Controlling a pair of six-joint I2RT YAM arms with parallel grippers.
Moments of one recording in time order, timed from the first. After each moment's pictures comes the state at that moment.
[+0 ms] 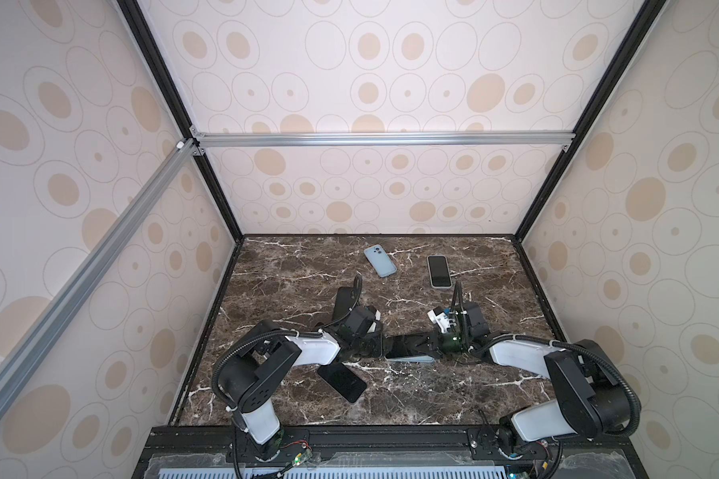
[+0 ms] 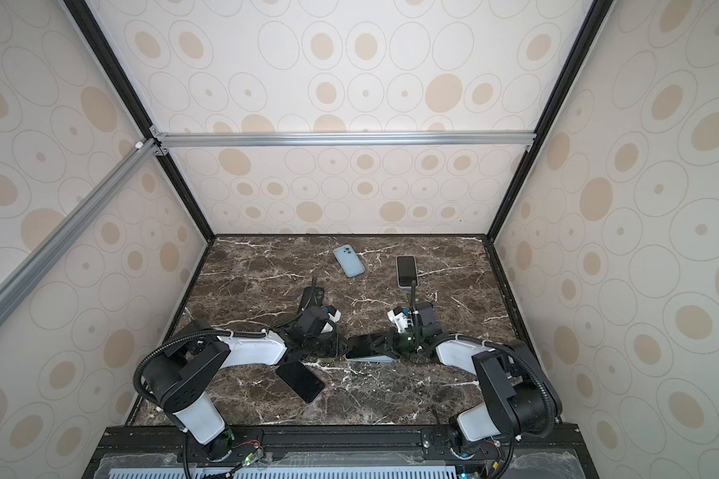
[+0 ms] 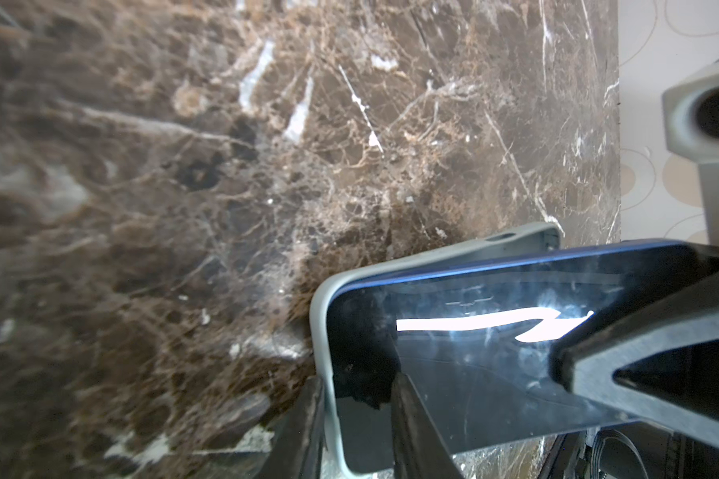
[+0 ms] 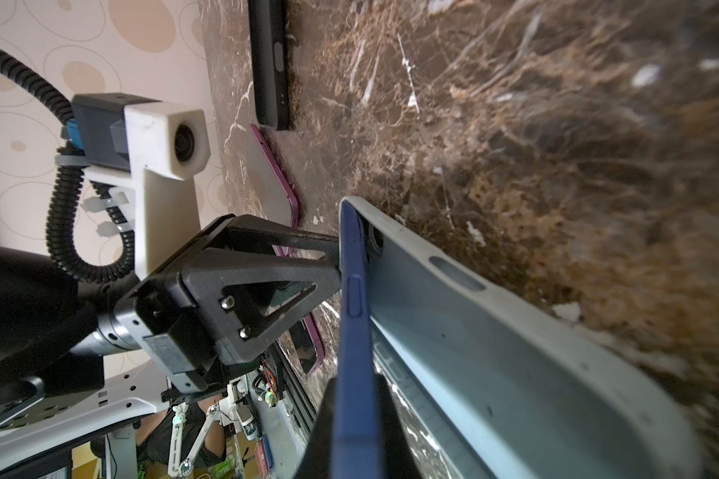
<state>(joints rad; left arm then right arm) -0.76 1.71 0.72 0.15 0.31 -0.77 0.35 1.48 0.50 0.08 -0.81 0.72</state>
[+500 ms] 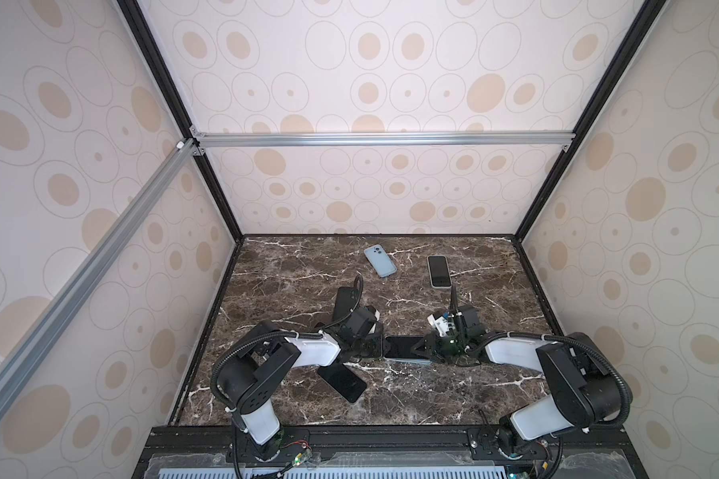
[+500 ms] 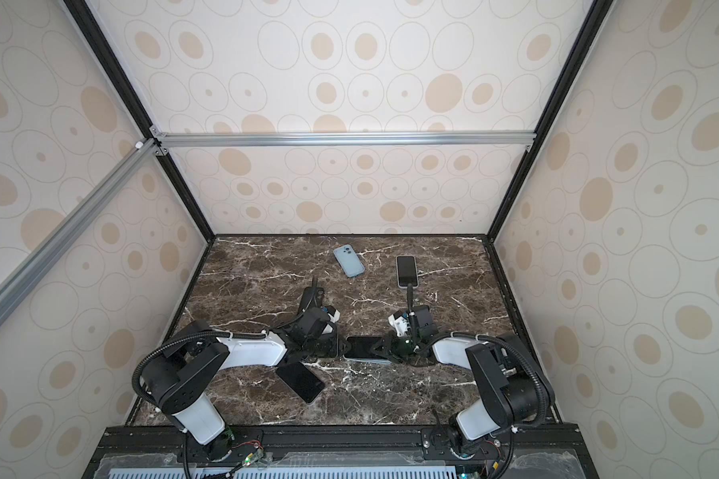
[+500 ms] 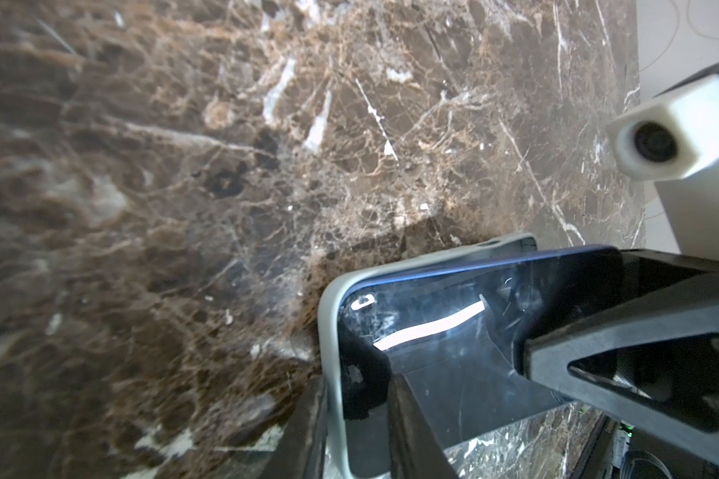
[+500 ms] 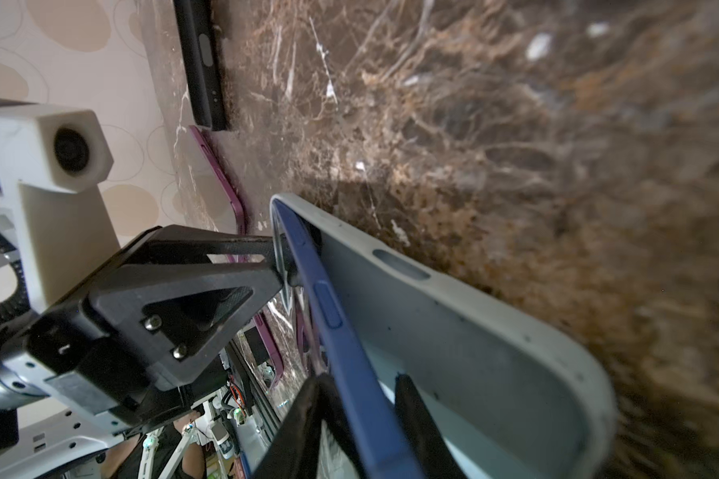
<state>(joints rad) -0.78 1.70 0.72 0.13 0.24 -0.75 0.37 1.51 0.53 -0.02 -0.70 0.68</state>
